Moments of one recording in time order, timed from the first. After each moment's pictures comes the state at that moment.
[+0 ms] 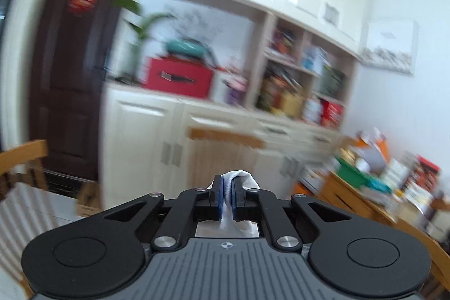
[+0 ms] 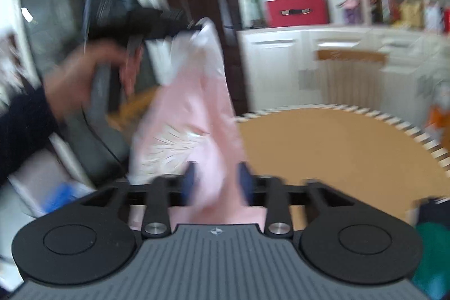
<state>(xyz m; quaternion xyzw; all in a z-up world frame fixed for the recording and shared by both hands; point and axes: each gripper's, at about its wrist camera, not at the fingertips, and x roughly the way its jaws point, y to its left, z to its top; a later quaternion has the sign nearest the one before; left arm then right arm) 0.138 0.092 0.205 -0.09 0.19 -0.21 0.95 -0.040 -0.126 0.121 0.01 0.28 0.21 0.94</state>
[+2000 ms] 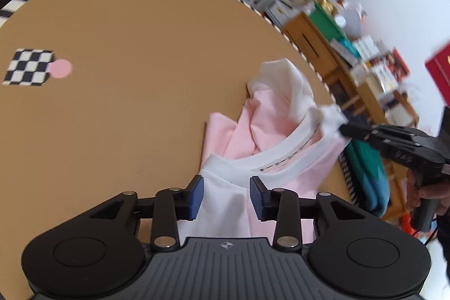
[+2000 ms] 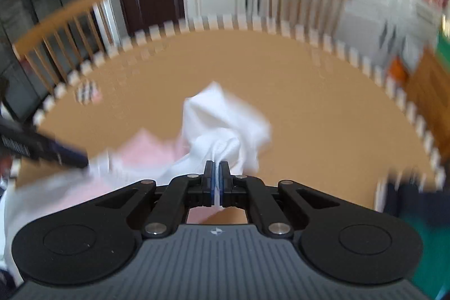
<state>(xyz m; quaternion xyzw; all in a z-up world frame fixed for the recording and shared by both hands) 0.113 0.144 -0.065 -0.12 0.50 -0.33 0.79 0.095 -0.179 0.000 -0.03 0.46 0.12 0.88</state>
